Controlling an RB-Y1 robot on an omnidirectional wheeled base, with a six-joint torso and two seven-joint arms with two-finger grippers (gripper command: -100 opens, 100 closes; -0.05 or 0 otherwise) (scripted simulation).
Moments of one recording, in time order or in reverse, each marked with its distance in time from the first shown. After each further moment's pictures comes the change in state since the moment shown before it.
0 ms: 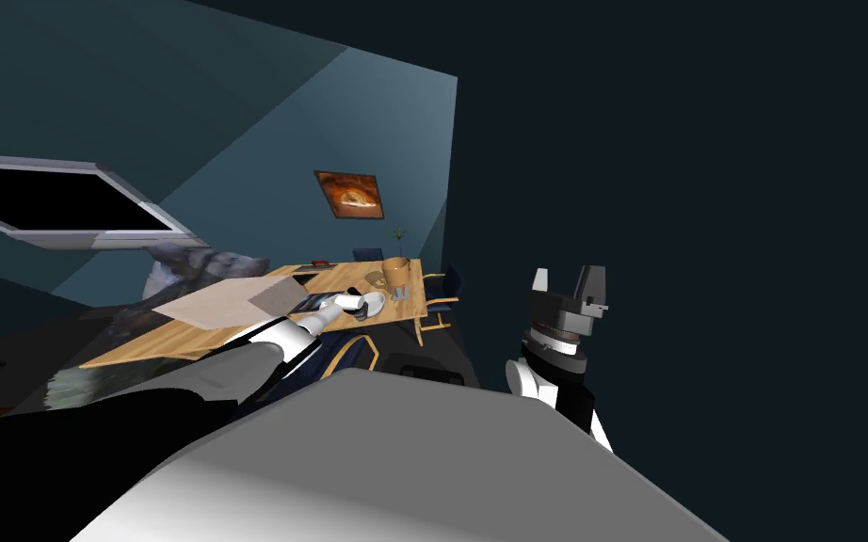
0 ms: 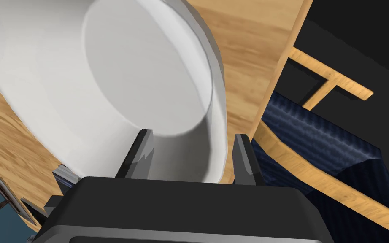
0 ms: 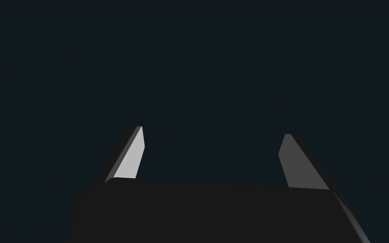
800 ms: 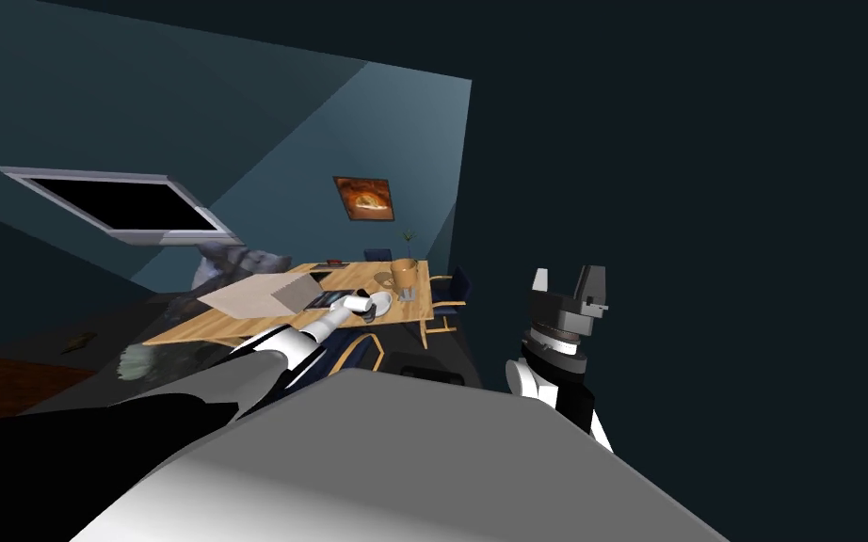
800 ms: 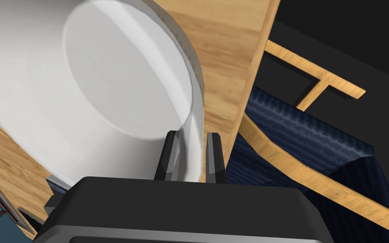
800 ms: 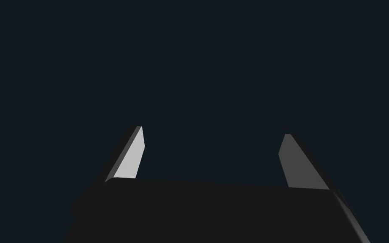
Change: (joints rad) left arm 0.058 -0.070 0.063 -0.145 -0.107 0.081 -0.005; right arm 0.000 0.000 0.000 0.000 0.000 0.000 0.000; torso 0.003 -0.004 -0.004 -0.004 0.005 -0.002
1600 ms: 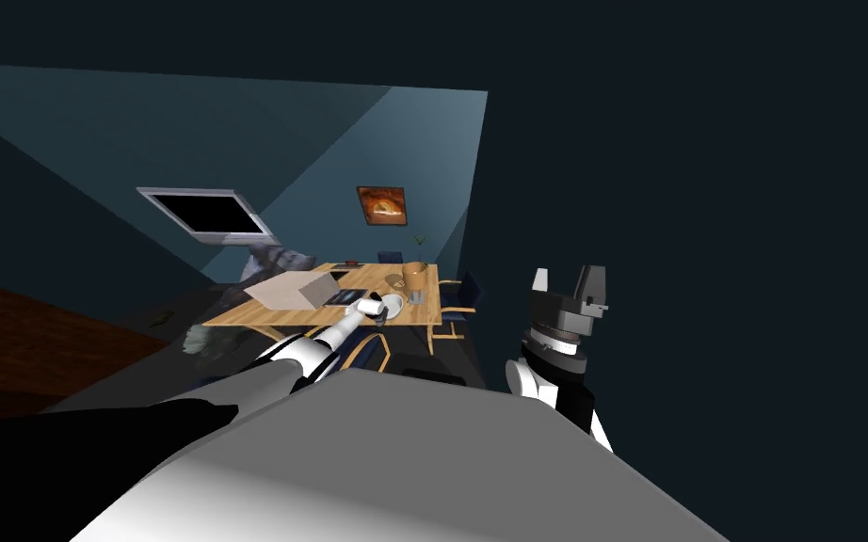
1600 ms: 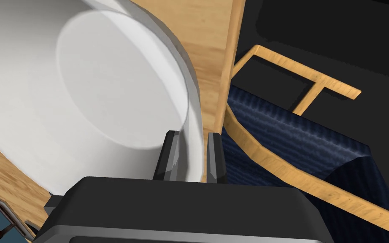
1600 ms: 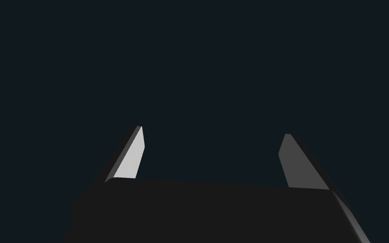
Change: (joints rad) left arm 0.045 -0.154 0.096 -0.111 -0.154 0.091 -0.081; right arm 0.000 0.000 0.000 0.000 0.000 0.000 0.000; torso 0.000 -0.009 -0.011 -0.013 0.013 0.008
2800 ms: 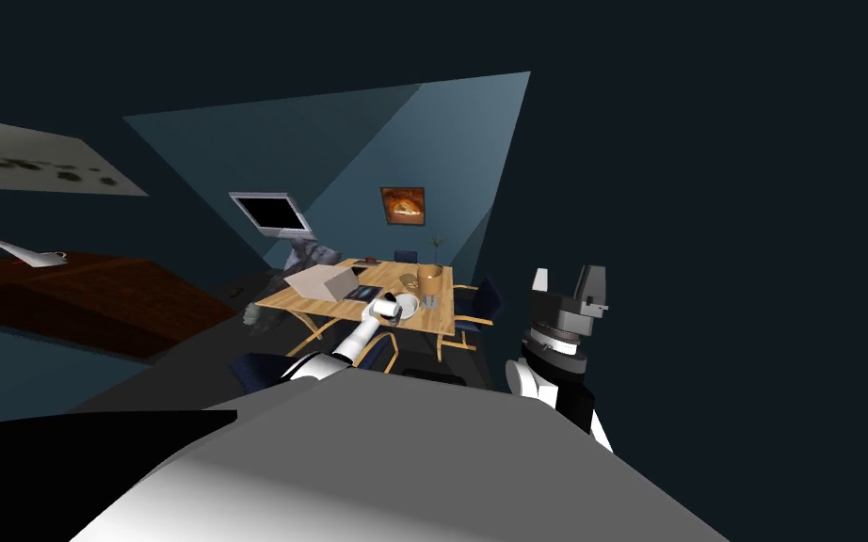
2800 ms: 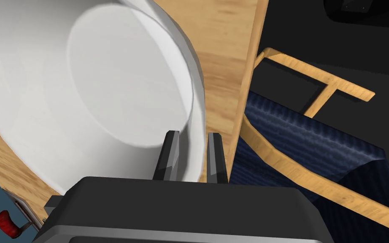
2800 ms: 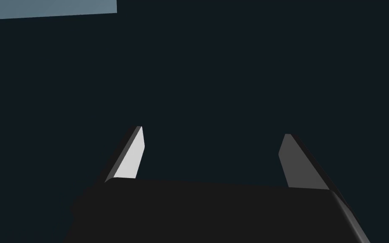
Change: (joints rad) left arm 0.085 -0.246 0.154 -0.277 -0.286 0.165 -0.103; right arm 0.000 0.000 0.000 0.000 0.000 0.000 0.000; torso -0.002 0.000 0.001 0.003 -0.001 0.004
